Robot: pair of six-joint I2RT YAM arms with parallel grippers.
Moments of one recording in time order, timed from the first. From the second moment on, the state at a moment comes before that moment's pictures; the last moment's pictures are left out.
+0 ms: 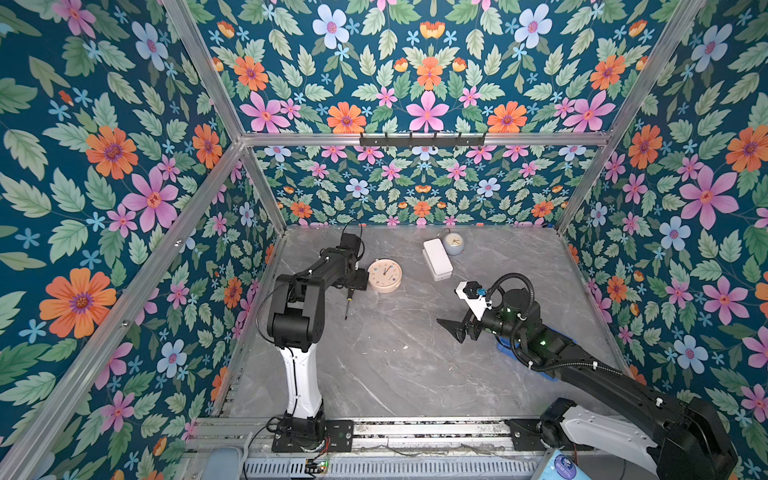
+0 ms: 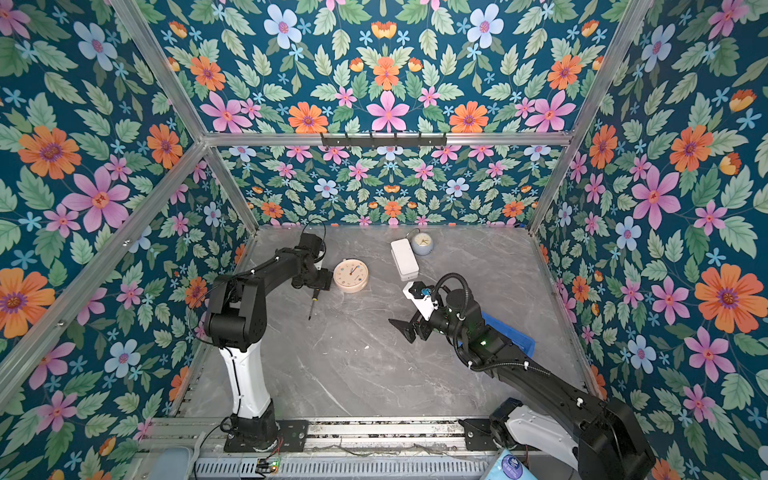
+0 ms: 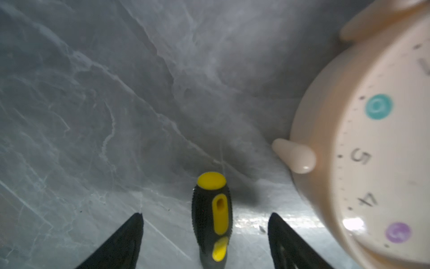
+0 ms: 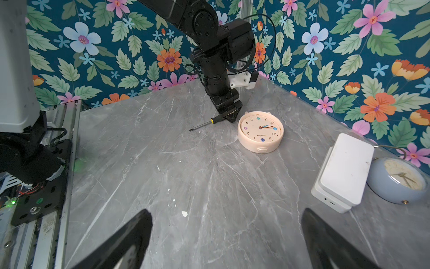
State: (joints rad) left arm -0.21 2.07 1.51 -0.70 -0.15 -0.02; right arm 0.62 1.02 0.59 0.15 -0.36 -0.13
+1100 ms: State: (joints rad) left arm -0.24 1.99 1.46 -0.70 -0.19 -0.10; right arm 0.62 0.91 0.56 0.06 -0.21 -0.04
